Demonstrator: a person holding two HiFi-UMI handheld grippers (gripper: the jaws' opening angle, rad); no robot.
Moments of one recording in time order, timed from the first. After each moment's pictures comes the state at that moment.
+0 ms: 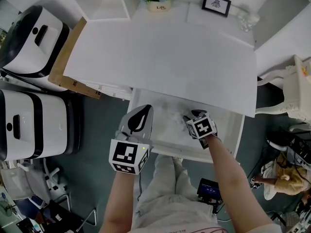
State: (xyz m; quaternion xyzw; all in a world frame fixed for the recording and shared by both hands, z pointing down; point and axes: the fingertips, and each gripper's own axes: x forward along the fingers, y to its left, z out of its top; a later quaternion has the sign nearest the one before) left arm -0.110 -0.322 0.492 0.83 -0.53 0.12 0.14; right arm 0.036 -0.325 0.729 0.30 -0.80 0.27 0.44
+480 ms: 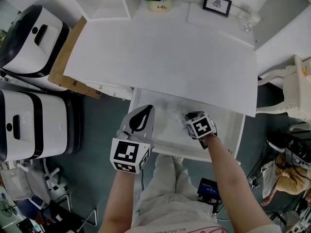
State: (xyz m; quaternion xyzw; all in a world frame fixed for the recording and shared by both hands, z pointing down) left arm -0.111 -0.321 0.498 0.83 -0.52 0.12 0.15; right arm 0.028 -0.319 0.732 0.29 -0.79 0.27 0.46
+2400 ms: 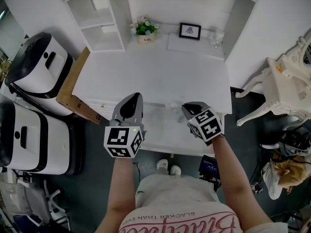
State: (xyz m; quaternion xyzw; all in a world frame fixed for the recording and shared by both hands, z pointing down) left arm -0.107 -0.310 0.359 0.83 -0.56 0.03 0.04; right arm 0.044 -0.316 0.474 0.35 -0.87 0.09 0.32
